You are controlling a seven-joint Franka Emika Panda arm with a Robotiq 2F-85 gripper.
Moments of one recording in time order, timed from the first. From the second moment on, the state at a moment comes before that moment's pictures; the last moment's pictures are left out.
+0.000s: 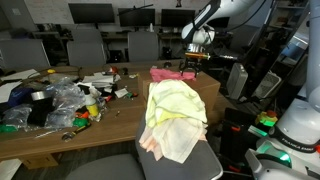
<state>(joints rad) -0.33 0.44 -0.28 -1.94 0.31 2.21 0.36</state>
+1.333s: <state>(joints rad) -0.31 0.48 -0.29 -1.93 0.24 2.17 0.41</state>
